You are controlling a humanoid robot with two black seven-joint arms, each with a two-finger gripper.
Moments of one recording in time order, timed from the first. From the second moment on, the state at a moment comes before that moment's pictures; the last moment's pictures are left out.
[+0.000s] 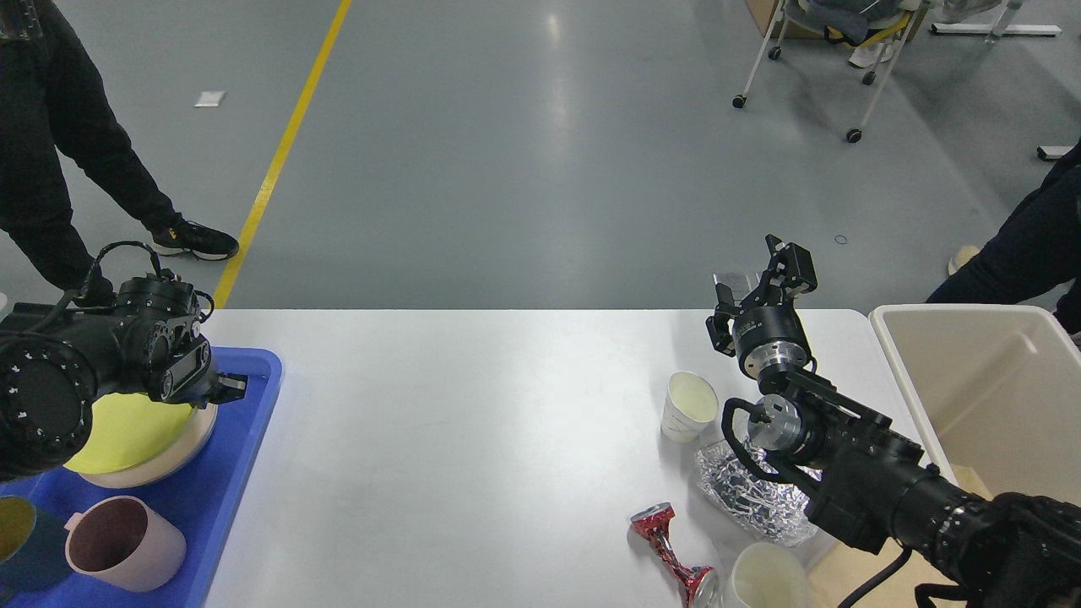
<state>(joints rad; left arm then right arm) -1.19 0.25 1.13 -0.37 0.36 -0.61 0.12 0.71 -0.10 0.46 0.59 0.15 -0.11 0.61</state>
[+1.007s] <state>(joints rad) -1.15 0.27 1.11 -0.32 0.34 -0.46 0.12 0.71 -0.10 0.46 0.59 0.15 -0.11 0.61</state>
